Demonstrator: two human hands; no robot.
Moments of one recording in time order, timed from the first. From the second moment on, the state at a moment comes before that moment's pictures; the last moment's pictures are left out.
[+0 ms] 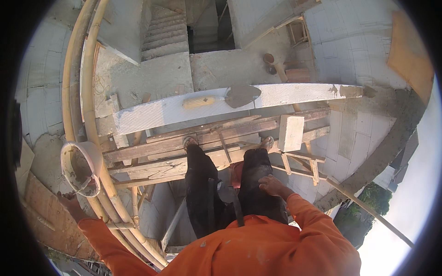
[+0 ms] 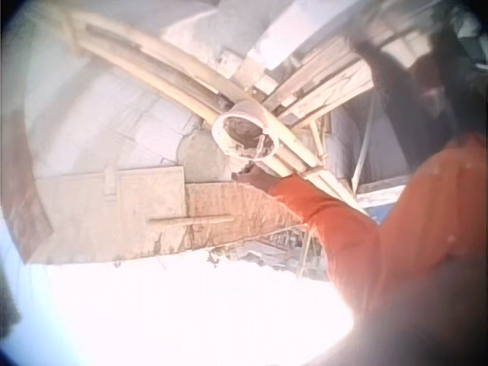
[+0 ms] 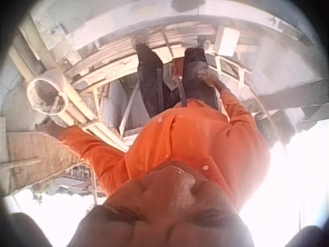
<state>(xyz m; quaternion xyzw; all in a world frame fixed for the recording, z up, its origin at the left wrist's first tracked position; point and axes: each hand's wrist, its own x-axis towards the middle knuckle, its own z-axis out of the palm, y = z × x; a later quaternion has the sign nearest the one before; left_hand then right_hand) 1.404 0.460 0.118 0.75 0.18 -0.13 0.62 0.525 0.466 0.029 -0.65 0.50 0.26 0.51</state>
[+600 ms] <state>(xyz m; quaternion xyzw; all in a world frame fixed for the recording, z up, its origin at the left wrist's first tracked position) 0.907 0.418 0.242 0.69 0.16 -0.39 0.58 0.628 0.439 0.057 -0.44 0.53 0.01 0.72</state>
